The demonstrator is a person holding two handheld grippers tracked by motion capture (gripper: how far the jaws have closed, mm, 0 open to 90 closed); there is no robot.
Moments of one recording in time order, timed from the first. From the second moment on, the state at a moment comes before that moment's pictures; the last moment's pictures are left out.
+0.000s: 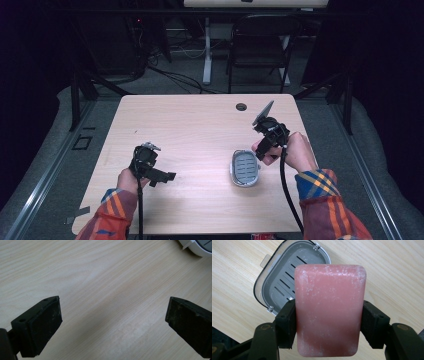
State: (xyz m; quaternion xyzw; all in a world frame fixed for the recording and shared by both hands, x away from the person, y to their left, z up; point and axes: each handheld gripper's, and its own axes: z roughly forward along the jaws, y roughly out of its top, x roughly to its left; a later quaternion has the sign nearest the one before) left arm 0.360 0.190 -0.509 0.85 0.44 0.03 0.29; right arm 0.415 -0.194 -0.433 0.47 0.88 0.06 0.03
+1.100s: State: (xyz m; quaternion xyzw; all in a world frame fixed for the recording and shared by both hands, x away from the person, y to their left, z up) left arm 0.360 0.190 -0.509 0.85 0.44 0.03 0.29; right arm 0.425 -0.164 -0.443 0.45 0.89 0.04 0.02
